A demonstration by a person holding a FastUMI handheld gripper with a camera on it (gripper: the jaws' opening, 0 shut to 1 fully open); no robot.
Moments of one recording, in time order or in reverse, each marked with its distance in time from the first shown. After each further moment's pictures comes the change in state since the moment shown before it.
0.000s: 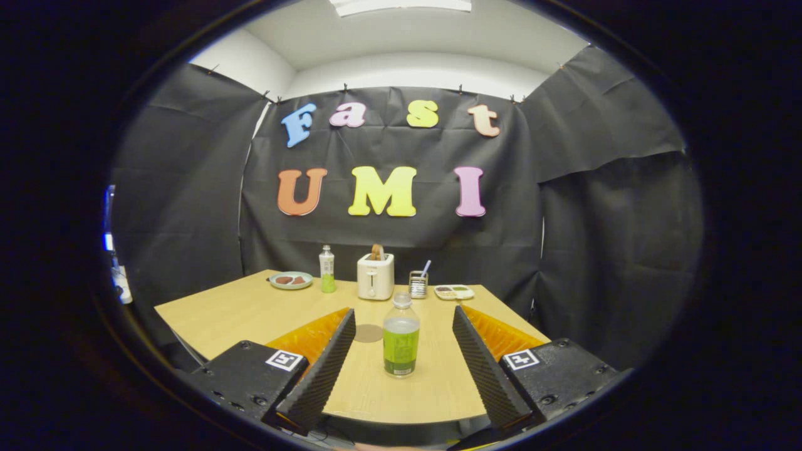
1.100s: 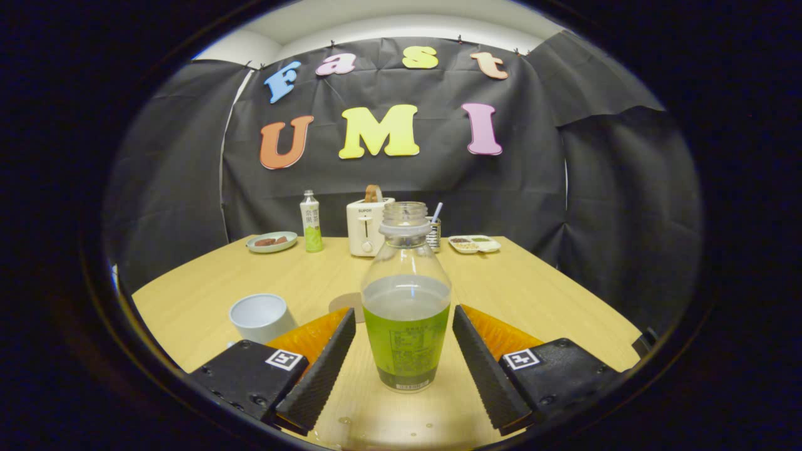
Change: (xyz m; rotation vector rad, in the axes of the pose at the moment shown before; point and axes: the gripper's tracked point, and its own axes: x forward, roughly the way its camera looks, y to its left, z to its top) arm 0.172 0.003 -0.097 0.070 0.198 0.029
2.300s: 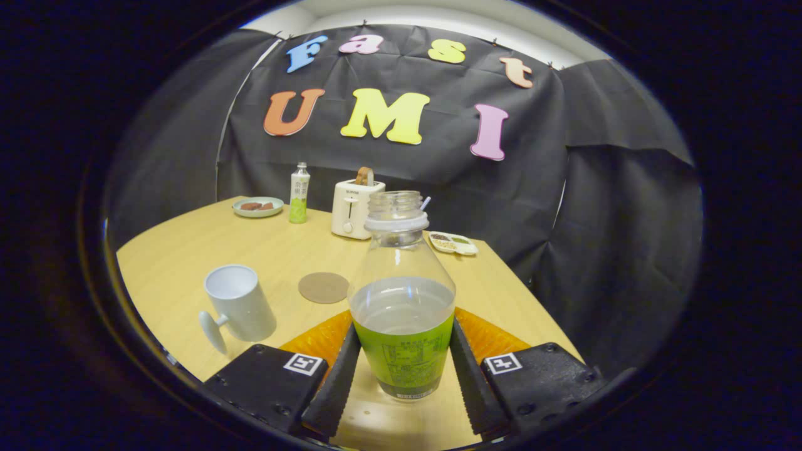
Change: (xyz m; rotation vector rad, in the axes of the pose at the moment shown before) arm -0.027 -0.052 0.022 -0.285 0.079 -0.146
